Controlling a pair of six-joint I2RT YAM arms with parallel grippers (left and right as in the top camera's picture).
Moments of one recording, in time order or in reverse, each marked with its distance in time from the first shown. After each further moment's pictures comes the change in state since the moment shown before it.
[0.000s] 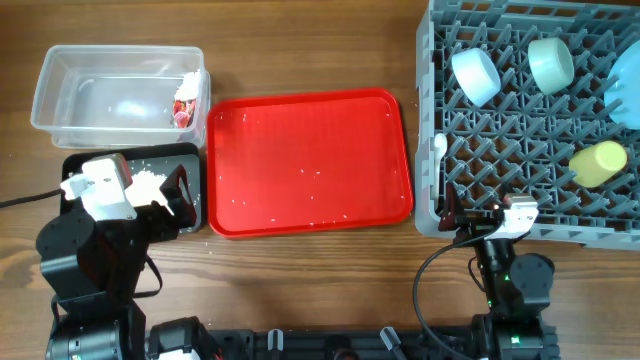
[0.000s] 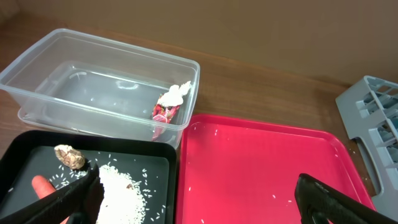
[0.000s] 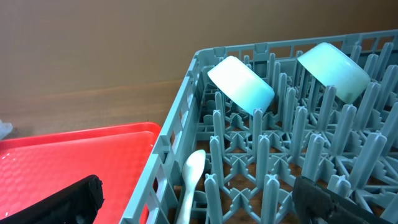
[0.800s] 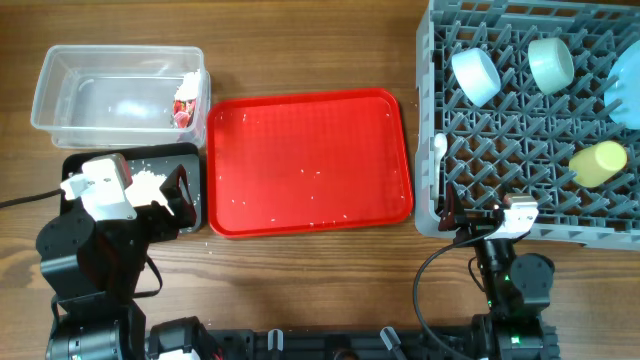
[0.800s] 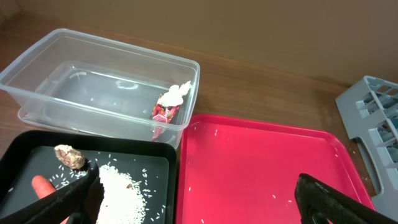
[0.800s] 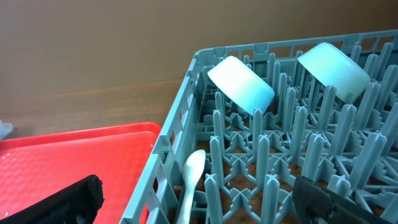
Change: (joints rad) left arm 0.000 0.000 0.000 0.000 0.000 0.000; right arm 0.000 0.000 0.000 0.000 0.000 0.000
